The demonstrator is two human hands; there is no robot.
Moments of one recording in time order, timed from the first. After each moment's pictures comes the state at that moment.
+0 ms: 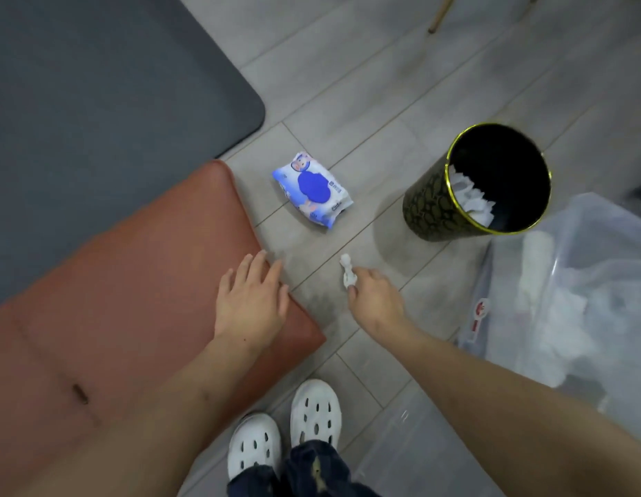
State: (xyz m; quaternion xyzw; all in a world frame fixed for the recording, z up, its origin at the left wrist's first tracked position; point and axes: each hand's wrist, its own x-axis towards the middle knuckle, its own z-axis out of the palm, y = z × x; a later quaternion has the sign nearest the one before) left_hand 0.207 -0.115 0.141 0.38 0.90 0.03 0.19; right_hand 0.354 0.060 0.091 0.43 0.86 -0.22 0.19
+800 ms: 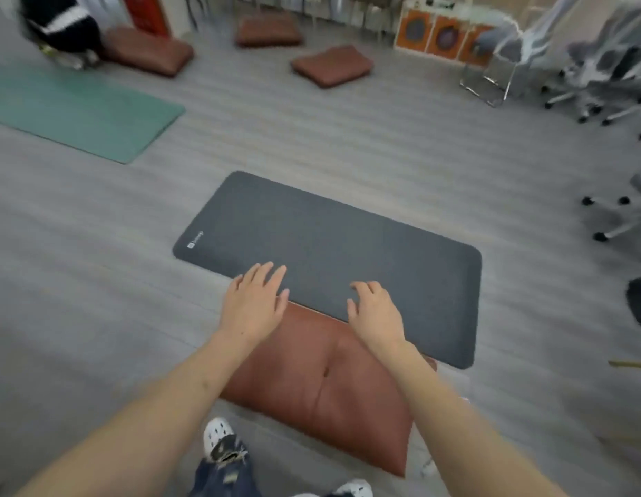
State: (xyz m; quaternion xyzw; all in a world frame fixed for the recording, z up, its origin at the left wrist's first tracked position) left_hand 0.199 -0.610 0.831 -0.09 0.99 0.09 -0.02; right_hand 0.132 -0.379 0.818 -0.14 0.97 -0.19 0.07
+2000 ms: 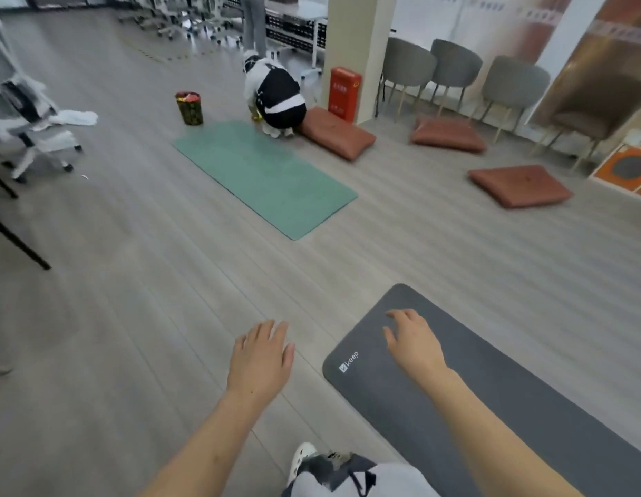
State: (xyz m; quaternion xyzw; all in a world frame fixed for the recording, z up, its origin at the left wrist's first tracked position) left_hand 0.125 -1.427 0.810 -0.33 0.94 0.10 0.00; right_hand -0.104 -1.228 0.829 -0.32 0.93 -0.15 0.10
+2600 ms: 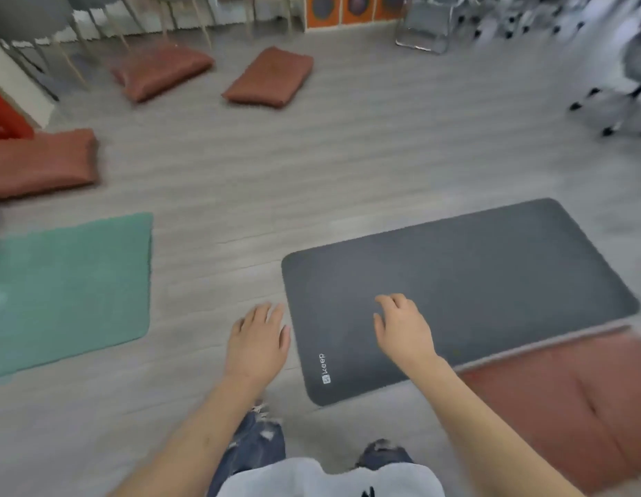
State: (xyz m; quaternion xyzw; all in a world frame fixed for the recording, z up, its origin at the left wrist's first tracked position) left_hand -0.341 -1.595 0.759 0.15 0.98 0.07 0.10; right_hand -0.294 -1.315 0.741 0.12 0.98 -0.18 0.03
